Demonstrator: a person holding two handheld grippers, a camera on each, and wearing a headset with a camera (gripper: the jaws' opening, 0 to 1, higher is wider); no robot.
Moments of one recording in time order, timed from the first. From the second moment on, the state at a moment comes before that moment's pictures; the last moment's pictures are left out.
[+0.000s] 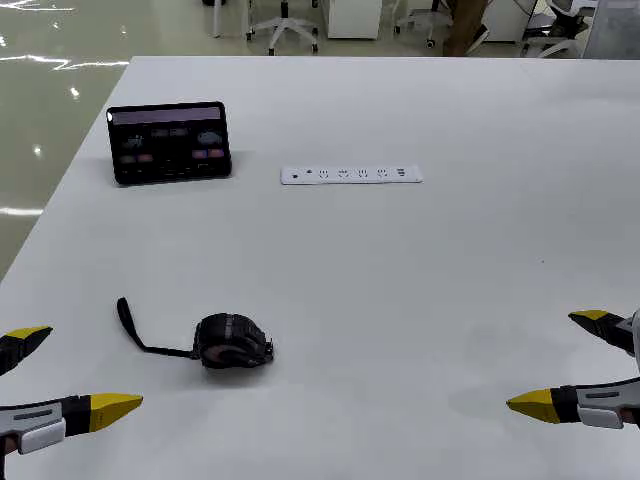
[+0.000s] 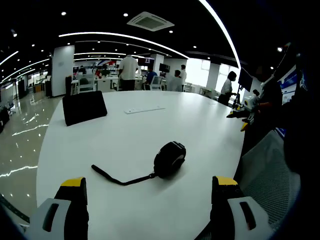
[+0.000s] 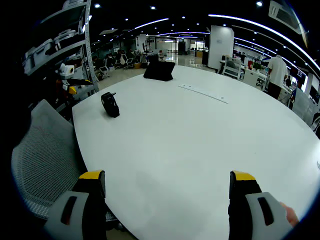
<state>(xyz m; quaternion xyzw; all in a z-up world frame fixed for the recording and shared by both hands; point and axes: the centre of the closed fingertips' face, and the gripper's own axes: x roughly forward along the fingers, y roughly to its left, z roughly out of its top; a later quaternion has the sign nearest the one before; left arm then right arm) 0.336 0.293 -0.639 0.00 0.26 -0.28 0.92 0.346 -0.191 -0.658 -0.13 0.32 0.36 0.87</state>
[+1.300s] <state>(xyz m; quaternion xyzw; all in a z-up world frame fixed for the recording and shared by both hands) 0.368 0.220 -0.639 0.16 0.27 -0.45 0.83 0.380 -0.128 -0.655 -0.18 0.28 0.45 0.83</state>
